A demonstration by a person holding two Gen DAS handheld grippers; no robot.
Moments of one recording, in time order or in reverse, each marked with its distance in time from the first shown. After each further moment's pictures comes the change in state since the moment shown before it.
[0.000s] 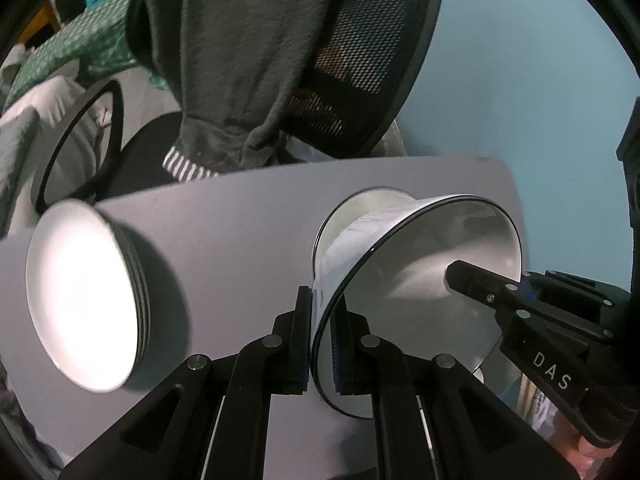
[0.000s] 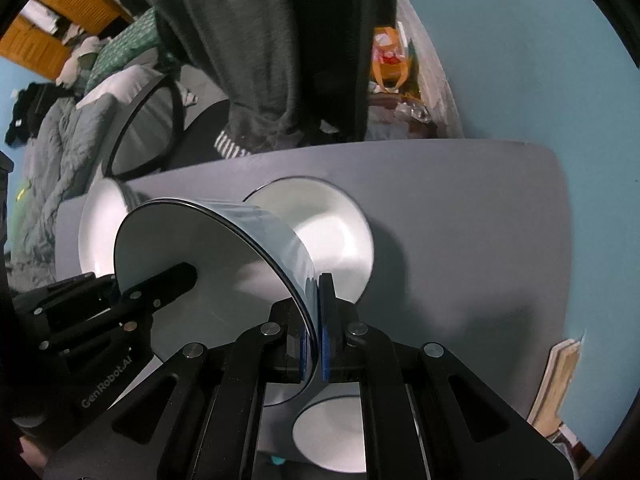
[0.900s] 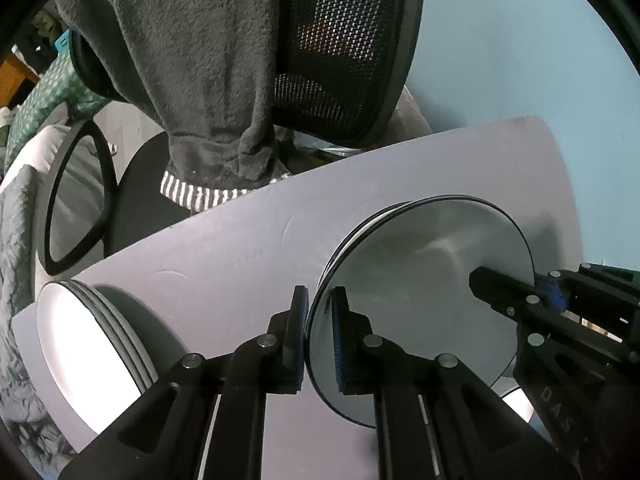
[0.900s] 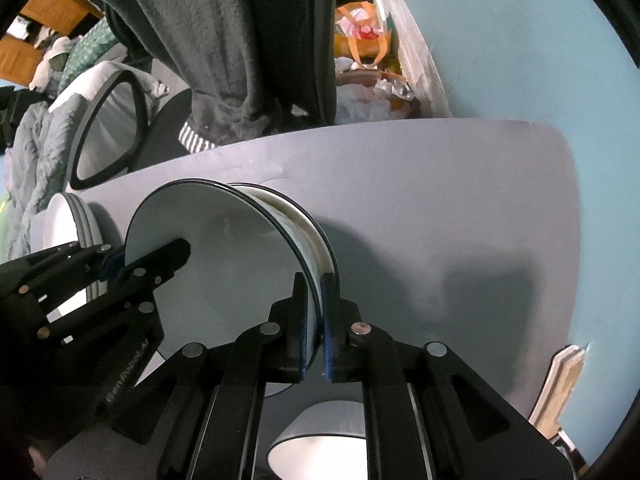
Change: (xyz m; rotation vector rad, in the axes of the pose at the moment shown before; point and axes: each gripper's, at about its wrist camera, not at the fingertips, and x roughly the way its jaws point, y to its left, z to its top) left arm 0.059 -0.025 0.033 0.167 0.088 0.143; right arm 0.027 -0.023 0.017 0.044 0.075 -0.055
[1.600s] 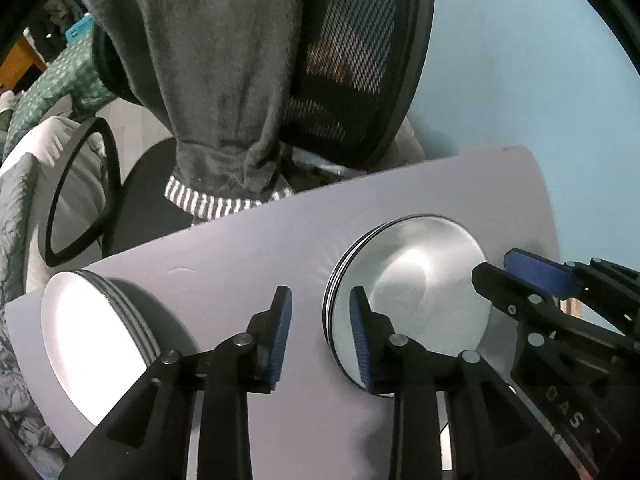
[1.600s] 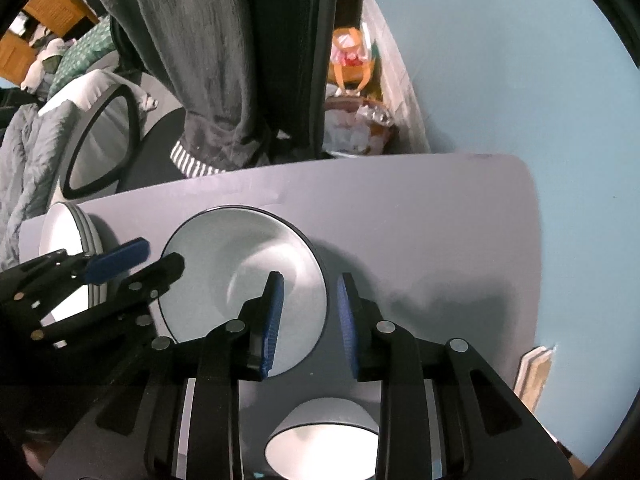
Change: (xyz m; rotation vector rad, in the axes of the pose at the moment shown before) left arm -0.028 0.011 -0.008 -0.064 -0.078 -0.049; right arm -0.034 0.013 0.001 -0.014 -0.084 -0.101
